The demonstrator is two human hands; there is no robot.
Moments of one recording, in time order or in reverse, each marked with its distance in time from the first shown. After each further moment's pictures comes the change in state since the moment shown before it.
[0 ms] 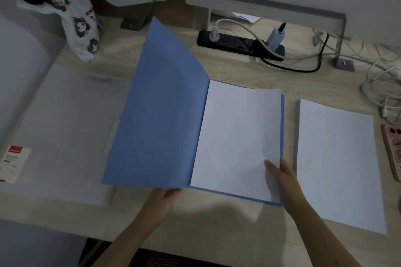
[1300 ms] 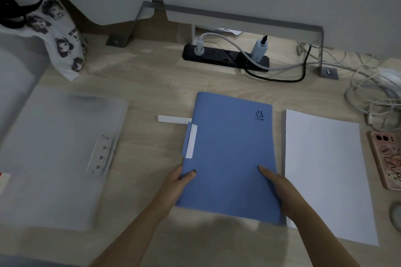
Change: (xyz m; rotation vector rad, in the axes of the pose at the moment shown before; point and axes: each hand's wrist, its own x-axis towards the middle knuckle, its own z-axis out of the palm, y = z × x) left_hand 0.051 0.047 0.041 -0.238 -0.222 -0.052; right_hand 0.015 -0.022 -0.026 0.063 -0.100 0.334
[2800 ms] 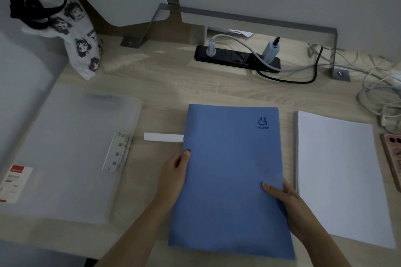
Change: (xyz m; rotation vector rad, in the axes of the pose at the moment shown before) left_hand -0.005 0.022 -0.015 0.217 0.395 0.190; right_hand -0.045 0.012 0.024 0.168 -0.198 -0.130
